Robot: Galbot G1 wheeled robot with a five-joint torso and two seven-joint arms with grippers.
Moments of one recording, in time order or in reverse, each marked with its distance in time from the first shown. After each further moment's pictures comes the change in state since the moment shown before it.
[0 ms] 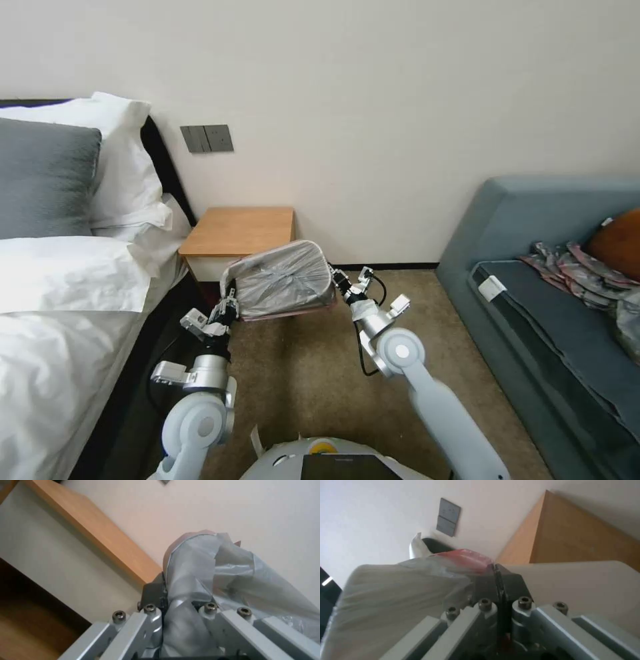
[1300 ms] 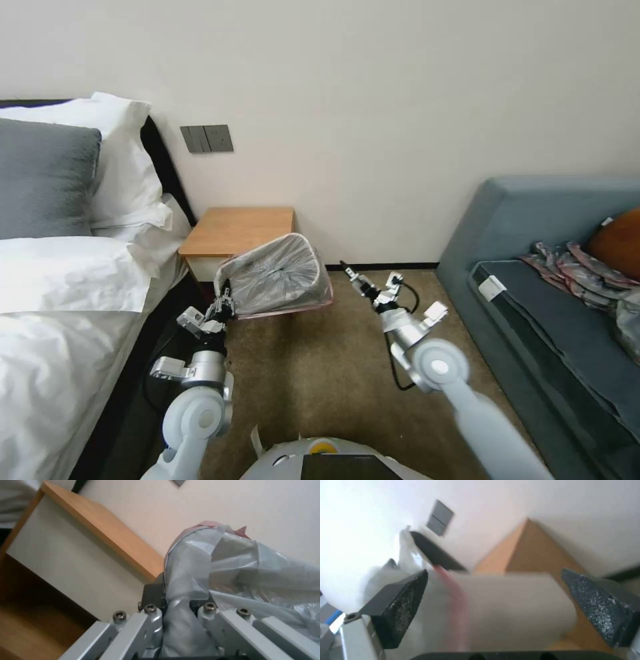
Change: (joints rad) left arm -0.033 0.000 -0.018 0.034 0.012 0.001 -0.039; right arm -0.136 -0.151 0.119 0.104 -0.070 -0.023 -0.029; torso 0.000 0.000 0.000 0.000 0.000
